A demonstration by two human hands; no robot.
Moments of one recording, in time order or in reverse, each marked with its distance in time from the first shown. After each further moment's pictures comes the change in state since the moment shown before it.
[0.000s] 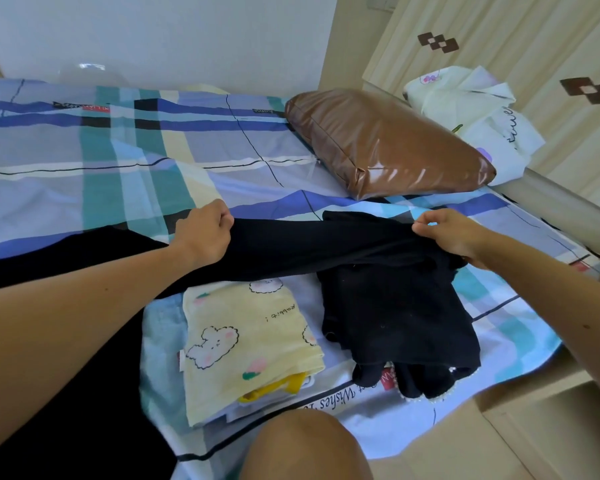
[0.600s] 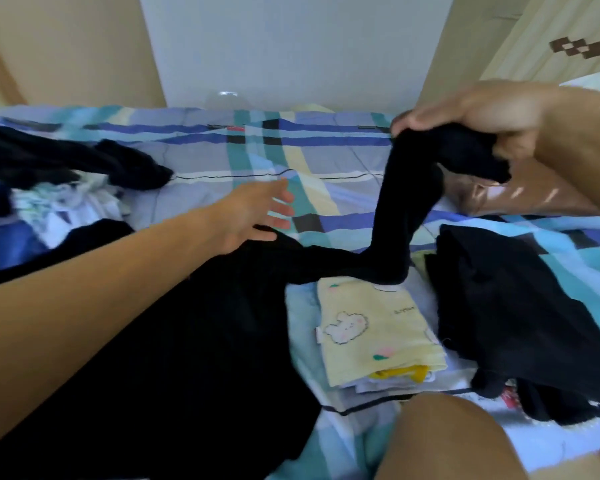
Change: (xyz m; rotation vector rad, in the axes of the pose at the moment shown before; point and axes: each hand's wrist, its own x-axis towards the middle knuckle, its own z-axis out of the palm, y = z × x) left_hand -0.099 -0.016 -0.165 -0.800 -0.154 -0.337; right_hand -0.085 -0.268 0.024 0.321 -0.370 -0.212
